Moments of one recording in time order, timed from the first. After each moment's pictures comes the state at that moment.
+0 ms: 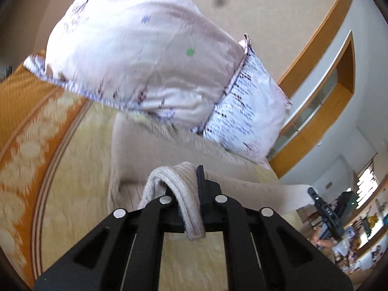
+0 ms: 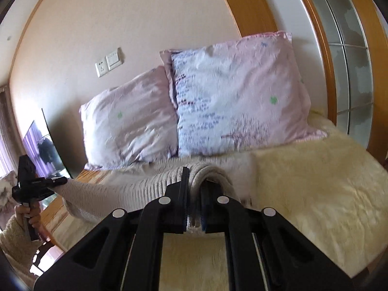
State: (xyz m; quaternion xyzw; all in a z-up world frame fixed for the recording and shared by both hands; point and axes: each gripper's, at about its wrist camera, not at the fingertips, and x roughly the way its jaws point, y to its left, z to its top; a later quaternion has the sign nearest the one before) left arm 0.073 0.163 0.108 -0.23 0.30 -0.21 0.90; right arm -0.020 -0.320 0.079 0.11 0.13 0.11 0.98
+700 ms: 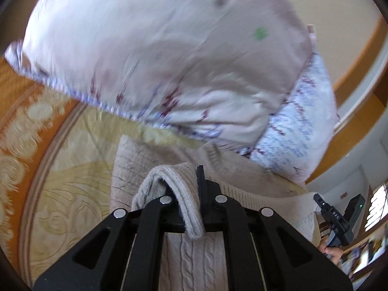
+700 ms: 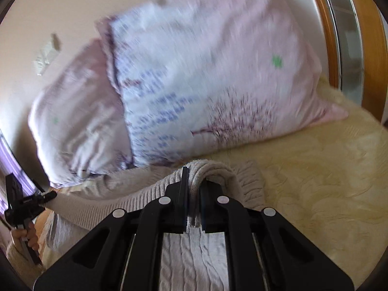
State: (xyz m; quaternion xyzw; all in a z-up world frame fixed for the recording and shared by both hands) left arm 0.241 0.156 0.043 -0.26 0.38 -0.14 0.88; right arm 0.167 -0.326 0.035 0.18 0.26 0.04 0.95
